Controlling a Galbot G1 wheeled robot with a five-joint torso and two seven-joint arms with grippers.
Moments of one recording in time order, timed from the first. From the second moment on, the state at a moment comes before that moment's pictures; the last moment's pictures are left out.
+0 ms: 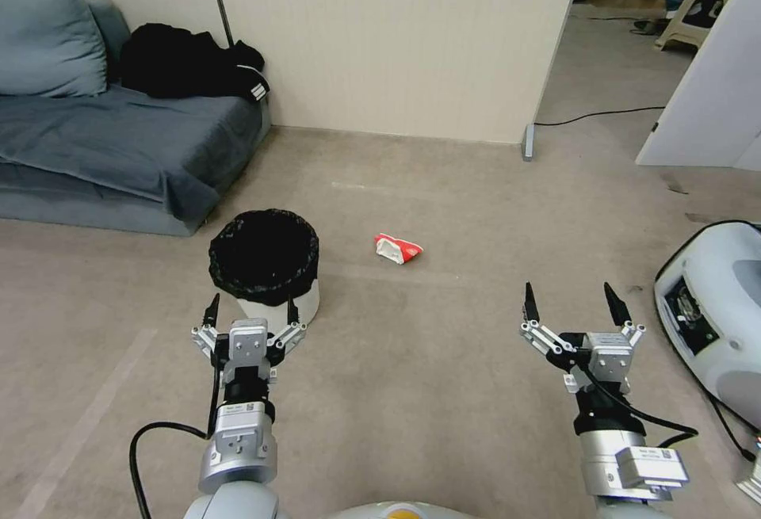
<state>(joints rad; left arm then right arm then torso) 1.81 -1.55 -0.34 -2.40 0.33 0.24 -0.32 -1.85 1.61 0.57 2.33 -0.13 0.17 0.02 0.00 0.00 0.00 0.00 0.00</state>
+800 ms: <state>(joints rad) 1.81 -1.54 -0.35 -2.42 0.32 0.25 -0.32 -1.86 1.61 0.57 2.33 -0.14 0.18 0.03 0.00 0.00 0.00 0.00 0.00</state>
